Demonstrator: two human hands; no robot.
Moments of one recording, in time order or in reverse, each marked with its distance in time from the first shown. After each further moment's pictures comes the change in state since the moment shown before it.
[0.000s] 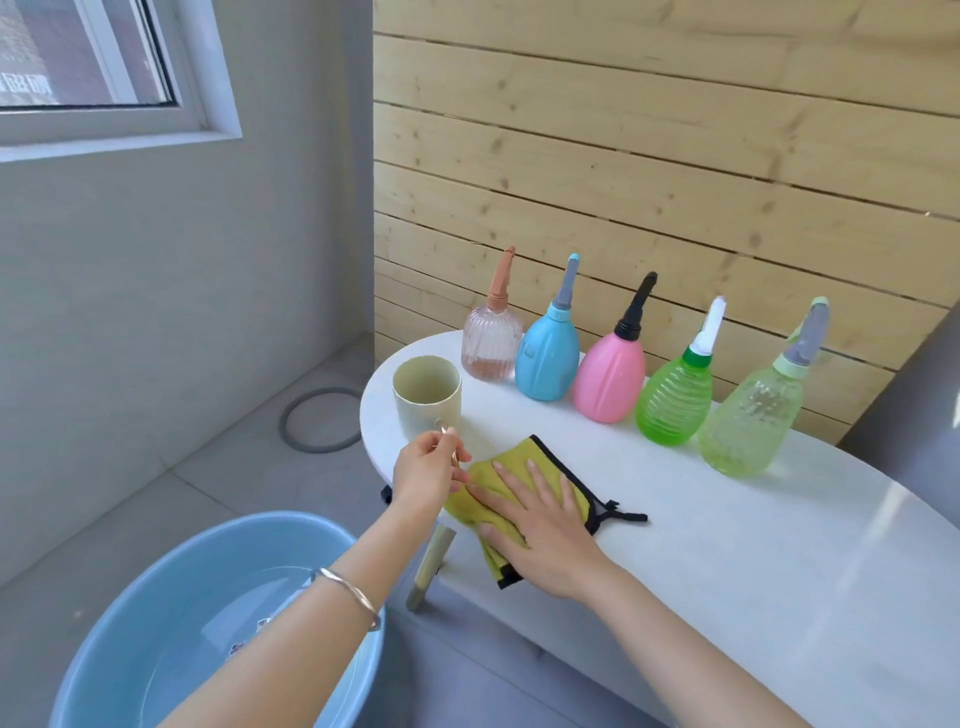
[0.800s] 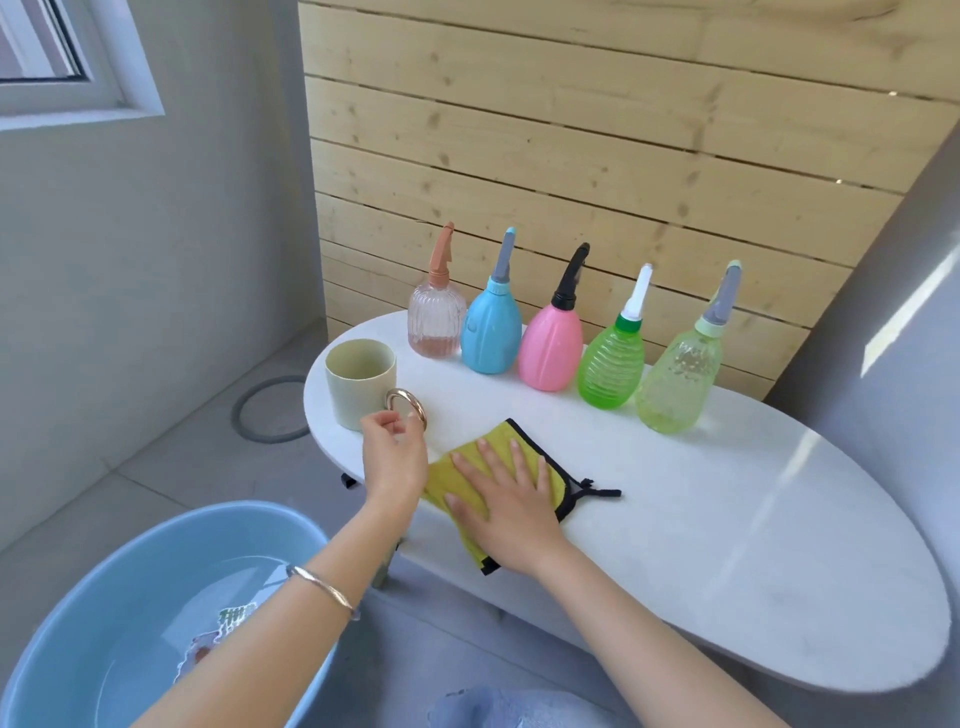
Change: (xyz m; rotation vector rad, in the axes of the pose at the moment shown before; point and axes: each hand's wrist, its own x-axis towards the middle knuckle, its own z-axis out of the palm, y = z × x) left_hand -0.023 -0.006 0.033 0.009 0.179 0.075; right_hand -0.023 0.010 0.007 0.008 0.093 0.176
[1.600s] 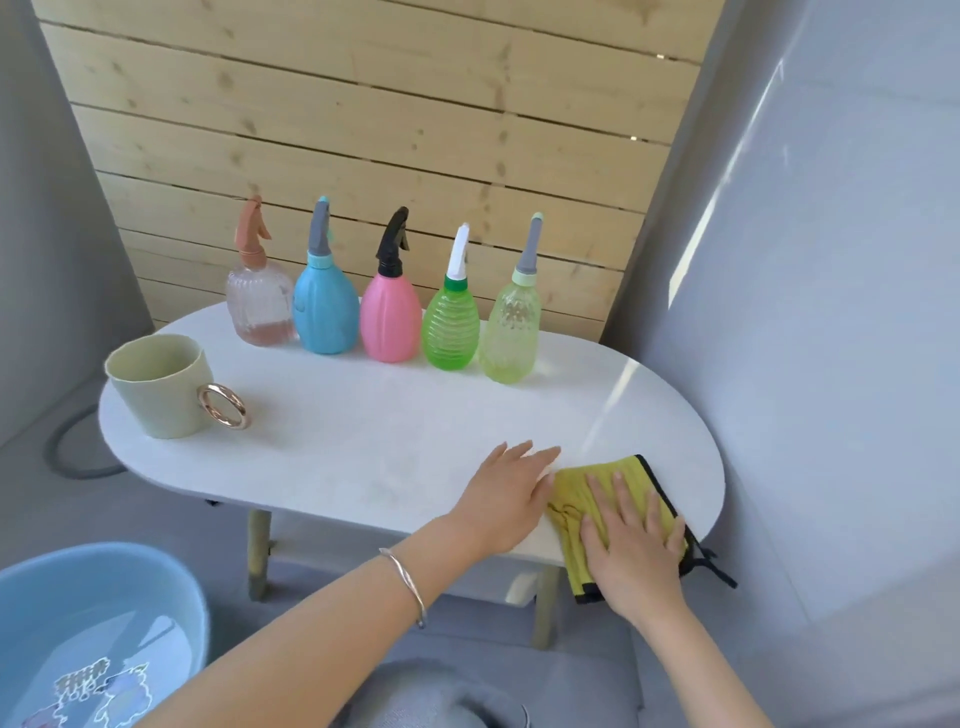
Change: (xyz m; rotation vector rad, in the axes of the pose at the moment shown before) left_hand -0.141 -0.036 0.160 0.796 -1.024 0.853; right_hand -0.190 0.163 -0.031 0.018 0.125 0.742
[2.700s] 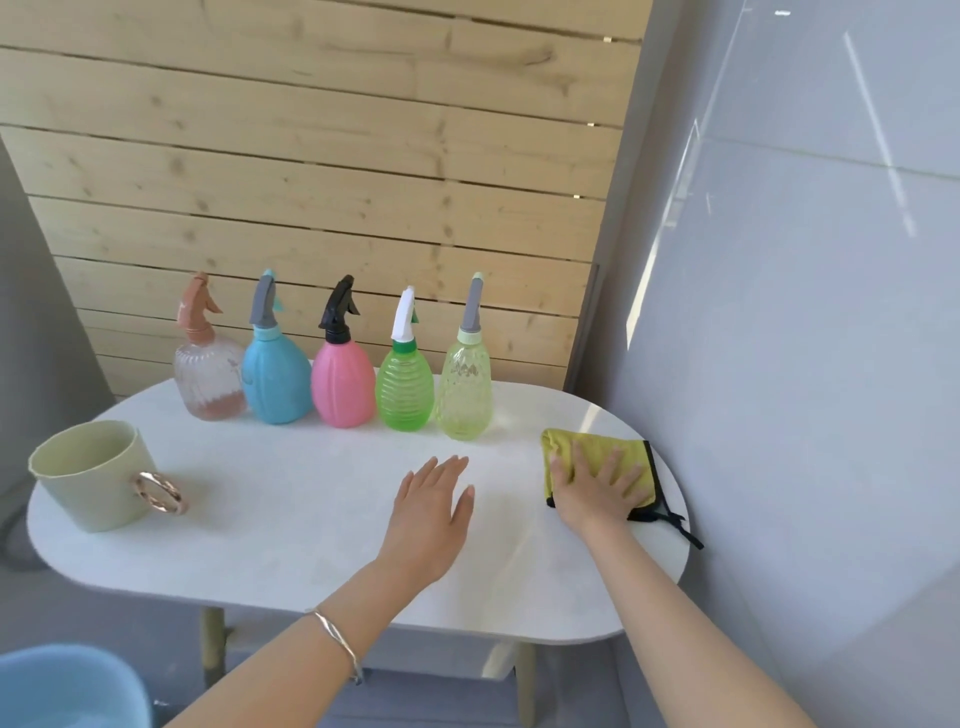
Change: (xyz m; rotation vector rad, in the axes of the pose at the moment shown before) left_hand 0.023 -0.010 -0.021 0.055 0.223 -0.230; right_hand 0.139 0.003 -0.032 0.134 -0.029 0.206
